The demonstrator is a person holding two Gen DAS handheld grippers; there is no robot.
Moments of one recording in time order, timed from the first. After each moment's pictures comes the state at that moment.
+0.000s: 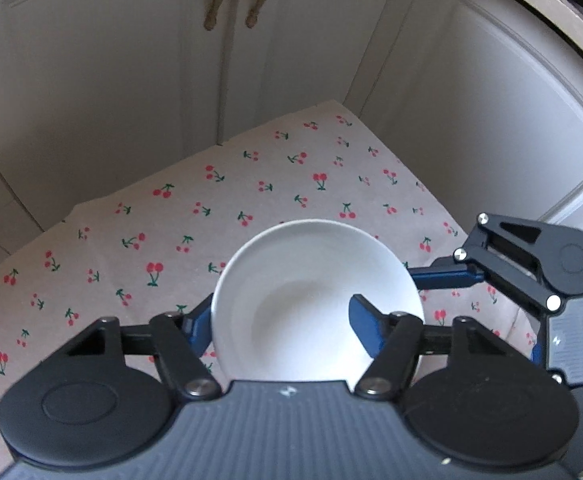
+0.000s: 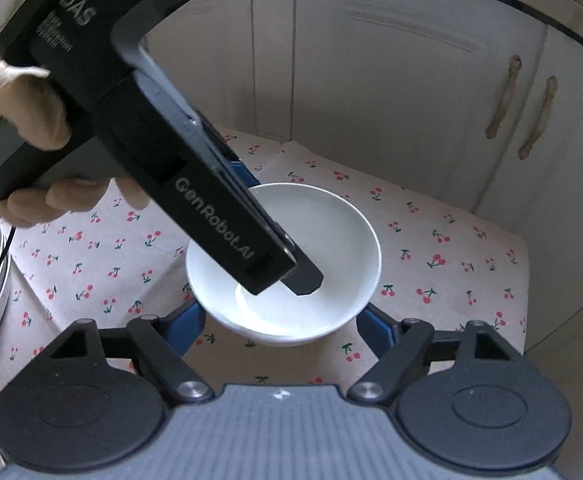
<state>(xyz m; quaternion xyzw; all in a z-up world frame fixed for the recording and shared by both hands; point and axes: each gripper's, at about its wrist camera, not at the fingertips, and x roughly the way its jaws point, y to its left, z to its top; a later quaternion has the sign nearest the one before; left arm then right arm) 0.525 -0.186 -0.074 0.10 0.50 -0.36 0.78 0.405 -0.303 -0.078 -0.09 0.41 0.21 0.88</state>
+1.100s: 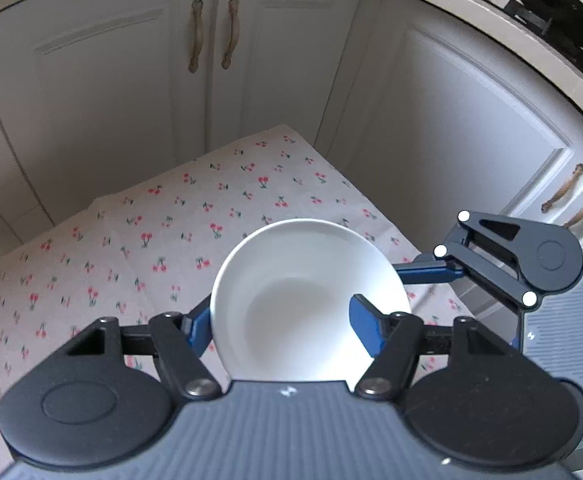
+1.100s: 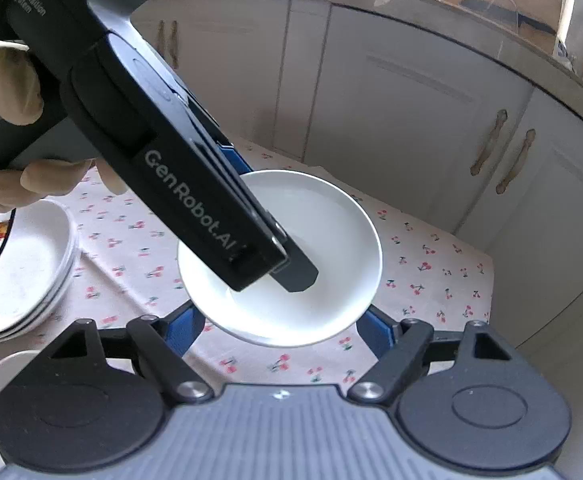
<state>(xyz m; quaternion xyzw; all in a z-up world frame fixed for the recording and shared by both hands) 0.432 -0.151 0.000 0.10 0.46 -0.36 0.80 0.315 -0.275 -0.019 -0.15 0.37 0.20 0.89</state>
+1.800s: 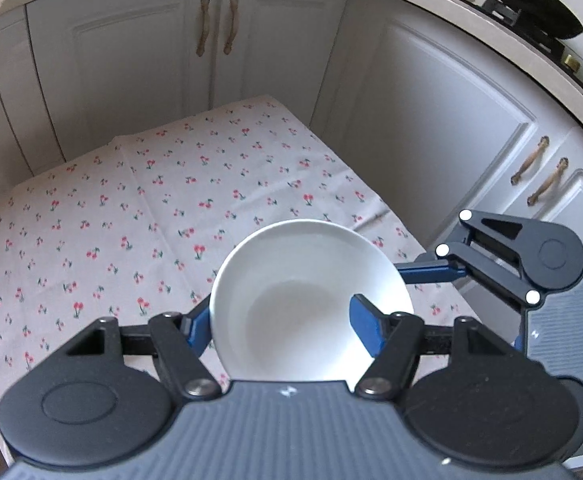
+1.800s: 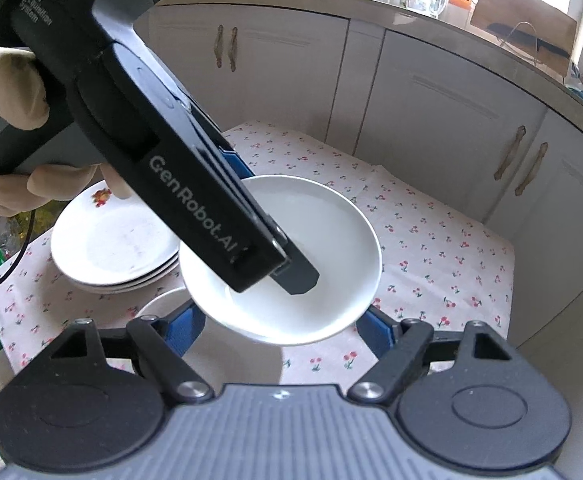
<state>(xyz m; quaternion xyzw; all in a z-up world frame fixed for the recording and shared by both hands) 0.317 -0.100 0.019 0.09 0.46 -0.35 0.81 0.204 -0.240 0.000 -0.15 0.37 0.23 0.89</state>
